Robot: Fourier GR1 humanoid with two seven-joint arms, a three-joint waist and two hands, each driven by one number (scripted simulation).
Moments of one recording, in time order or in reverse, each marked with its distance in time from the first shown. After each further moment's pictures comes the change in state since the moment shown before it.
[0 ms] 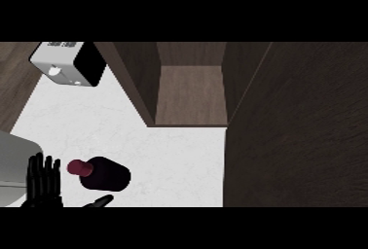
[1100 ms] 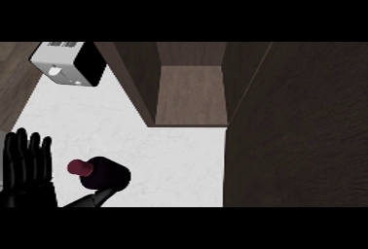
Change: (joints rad) left arm -0.098 0.025 -0.174 -0.372 -0.202 0.225 0.363; right arm 0.042 -0.022 -0.009 0.008 -0.018 0.004 -0.039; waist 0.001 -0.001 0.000
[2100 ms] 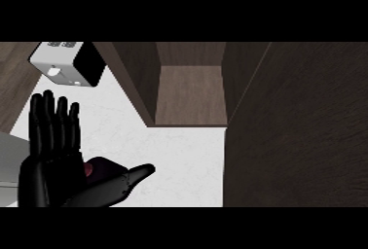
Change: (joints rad) left arm -0.304 -0.045 -0.130 0.001 -0.178 0.111 0.219; right arm 0.027 -0.031 0.010 -0.002 -0.012 -0.013 -0.030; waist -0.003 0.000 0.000
